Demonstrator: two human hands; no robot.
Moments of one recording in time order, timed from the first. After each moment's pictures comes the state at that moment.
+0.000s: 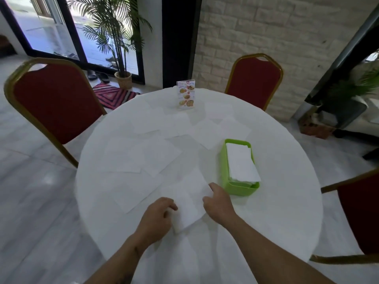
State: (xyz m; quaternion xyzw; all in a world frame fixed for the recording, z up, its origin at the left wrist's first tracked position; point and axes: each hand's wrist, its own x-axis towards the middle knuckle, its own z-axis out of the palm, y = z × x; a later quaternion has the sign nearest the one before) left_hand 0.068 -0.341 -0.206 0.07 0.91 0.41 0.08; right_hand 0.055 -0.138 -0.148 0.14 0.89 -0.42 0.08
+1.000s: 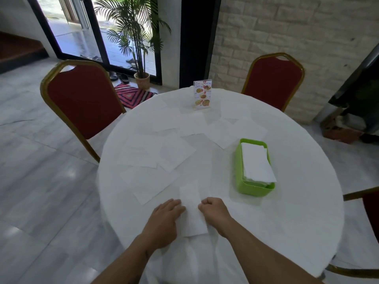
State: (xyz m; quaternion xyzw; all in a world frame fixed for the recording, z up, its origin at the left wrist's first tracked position) left_hand 0.098 -0.364 -0.213 0.15 0.96 0.22 0.10; right_hand 0.073 -0.180 -0.167 0.22 0.82 -0.49 0.22
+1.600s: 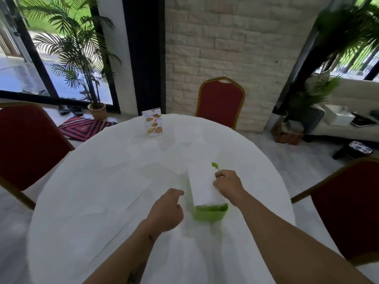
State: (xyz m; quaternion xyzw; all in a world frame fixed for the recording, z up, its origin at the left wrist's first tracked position) left_hand -0.011 -0.226 -0.121 0.16 0.93 0.32 0.11; right_hand -0.017 -0.022 -0.064 0.27 0.85 -0.46 0.01
